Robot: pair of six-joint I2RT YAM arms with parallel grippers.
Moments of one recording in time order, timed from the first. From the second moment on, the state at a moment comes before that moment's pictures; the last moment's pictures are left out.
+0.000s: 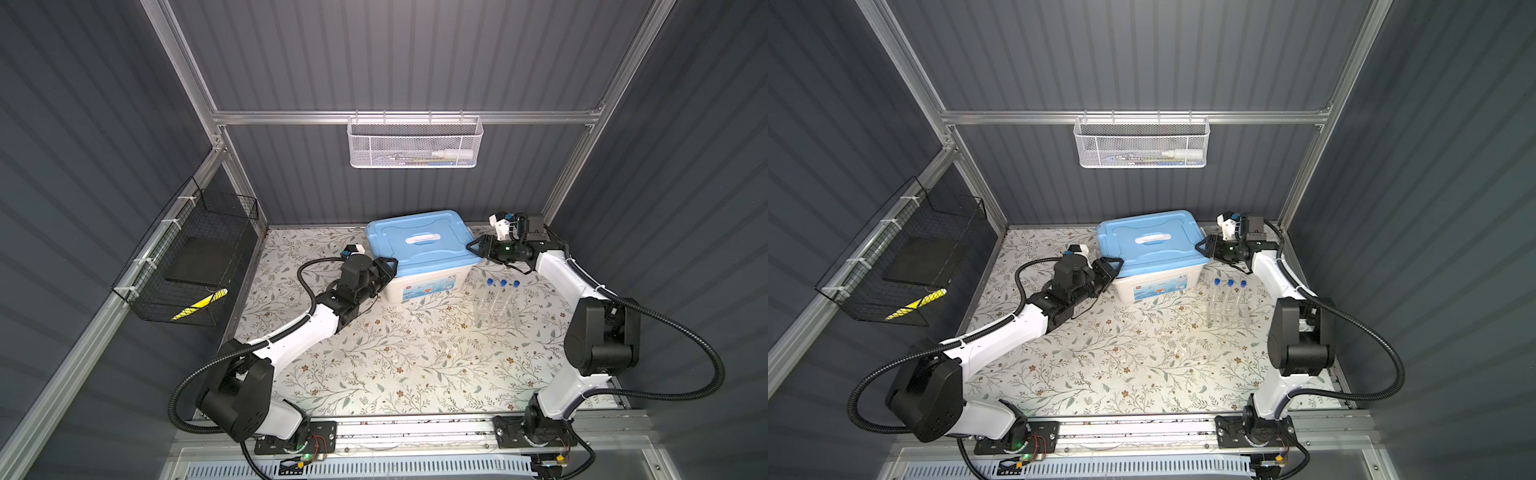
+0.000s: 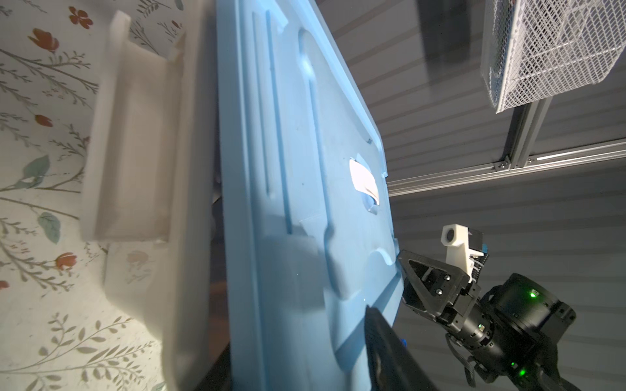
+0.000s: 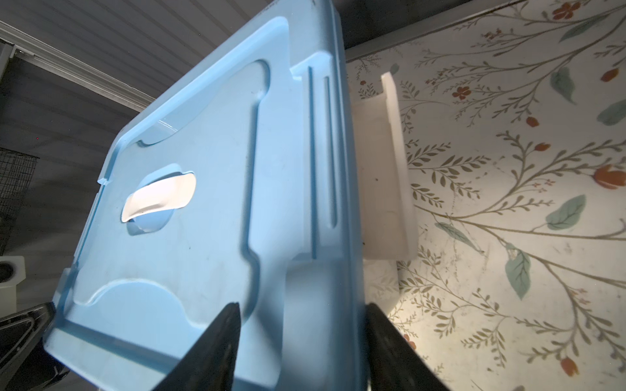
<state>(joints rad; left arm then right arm) -0.61 1.43 0.94 0.13 0.02 -1.14 0.01 1.75 1.38 -0.41 -0.63 0.27</state>
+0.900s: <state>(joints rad) -0.61 1.36 0.94 -0.13 -0.04 -1.05 0.02 1.75 1.38 -0.44 -0.60 0.25</state>
